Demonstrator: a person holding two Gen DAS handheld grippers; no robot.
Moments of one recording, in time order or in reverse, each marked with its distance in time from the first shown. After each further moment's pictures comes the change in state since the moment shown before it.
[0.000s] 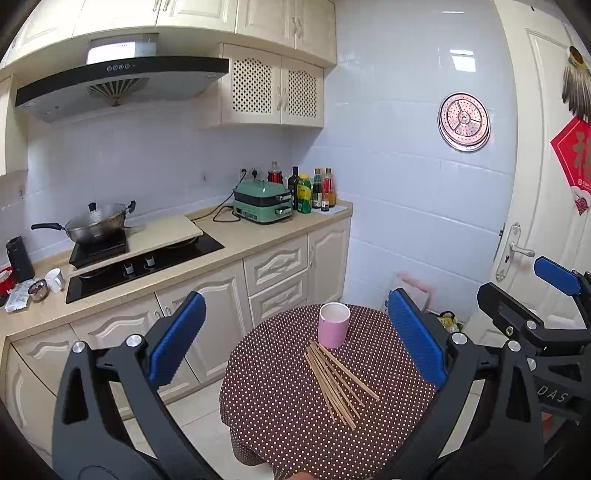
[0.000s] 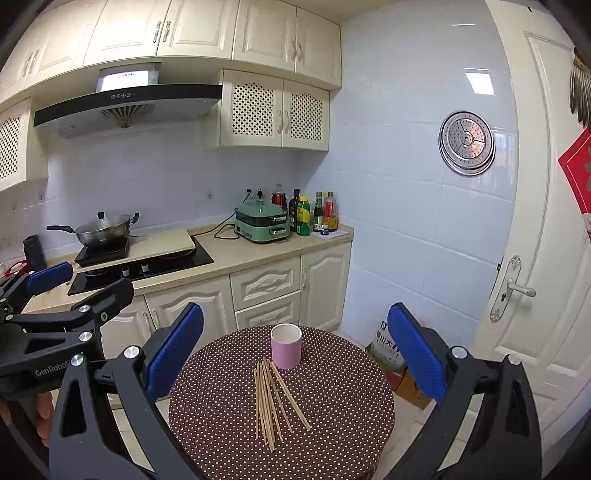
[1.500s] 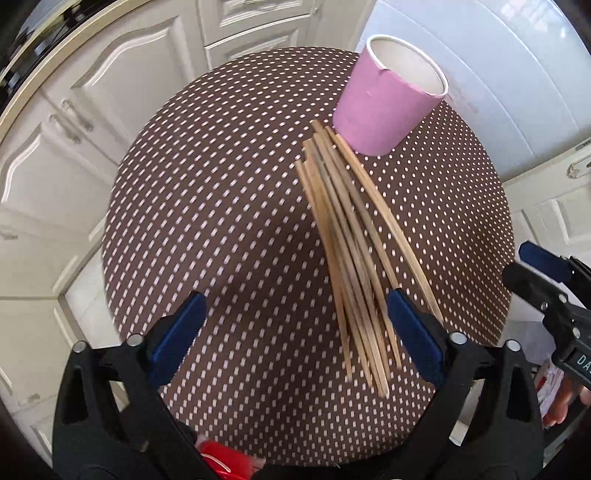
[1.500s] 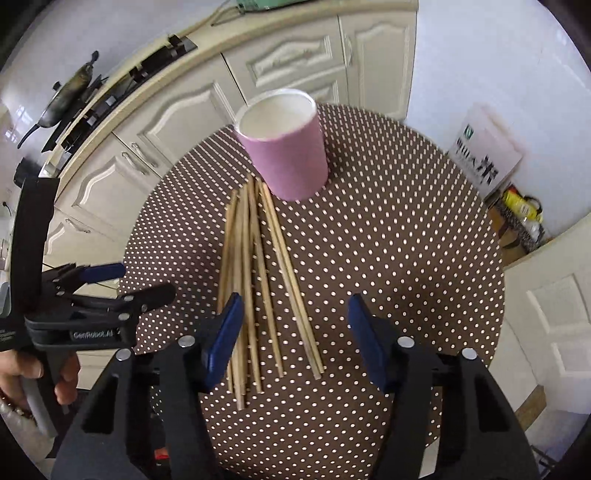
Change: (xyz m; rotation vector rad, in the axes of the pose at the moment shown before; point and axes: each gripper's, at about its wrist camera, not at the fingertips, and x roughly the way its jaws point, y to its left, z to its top) left arm 0.373 -0.003 -0.192 -0.108 0.983 -0.091; right arm 0.344 -0.063 -0.157 0.092 0.914 0.277
